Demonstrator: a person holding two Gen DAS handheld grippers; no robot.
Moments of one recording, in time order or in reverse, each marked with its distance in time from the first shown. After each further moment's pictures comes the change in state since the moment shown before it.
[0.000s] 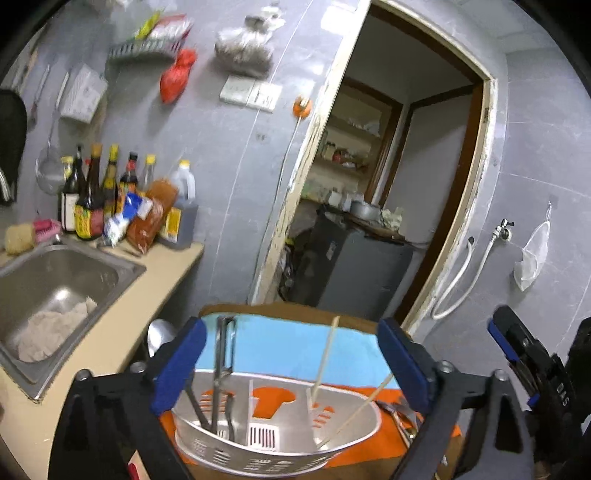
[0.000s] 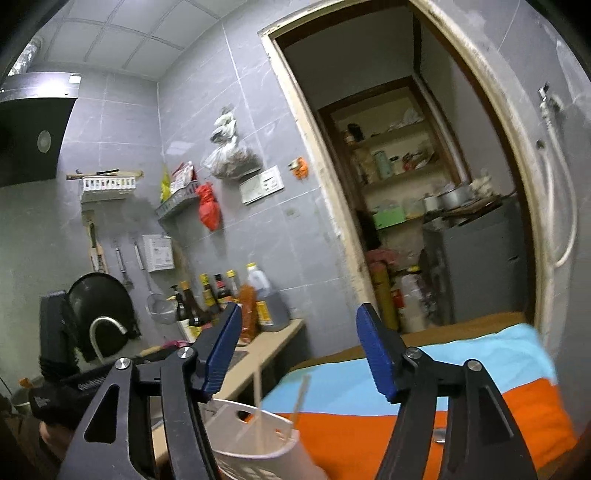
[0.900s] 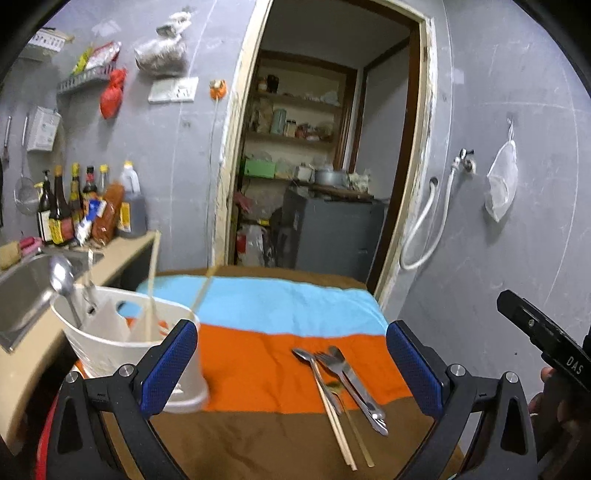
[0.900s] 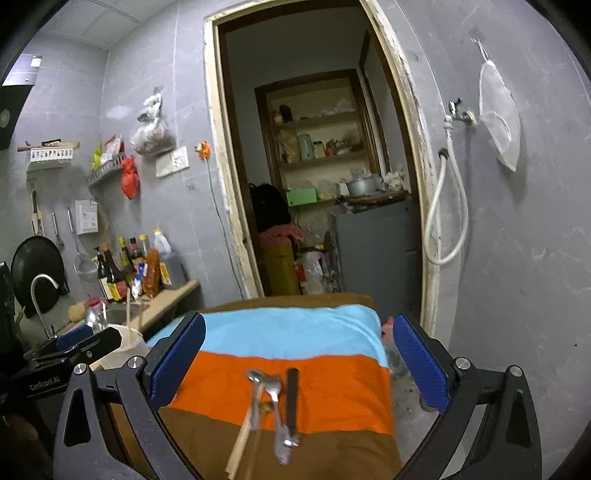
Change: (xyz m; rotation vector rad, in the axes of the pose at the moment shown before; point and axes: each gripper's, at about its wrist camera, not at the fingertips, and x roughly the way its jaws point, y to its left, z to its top) left arm -0.004 -0.176 -0.098 0.157 0.086 0.003; right arm -0.131 -0.150 0.038 -0.074 0.138 -0.303
